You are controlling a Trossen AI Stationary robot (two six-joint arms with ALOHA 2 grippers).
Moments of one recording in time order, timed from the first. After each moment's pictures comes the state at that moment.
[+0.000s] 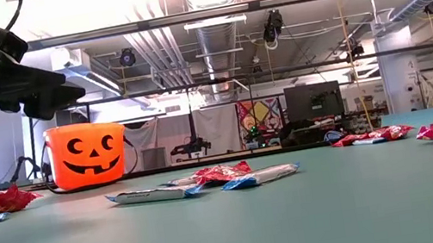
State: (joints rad) left arm 0.07 0.15 0.02 0.01 0.00 -0.07; right arm 0.78 1.60 1.58 -1.08 -0.14 1.86
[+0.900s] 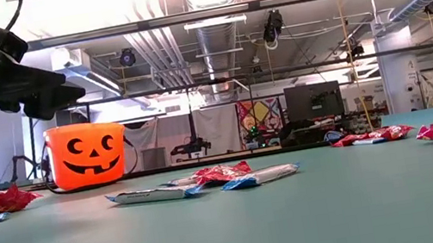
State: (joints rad) left arm 0.07 0.15 0.02 0.01 0.00 -0.07; right arm 0.97 1.59 1.12 -0.83 -0.38 2.31
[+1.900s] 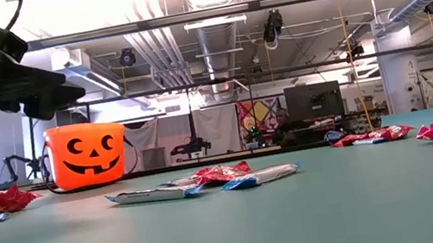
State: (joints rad) left arm 0.07 0.15 0.02 0.01 0.00 -0.07; right arm 0.77 1.42 1.45 -1.19 -0.37 2.31
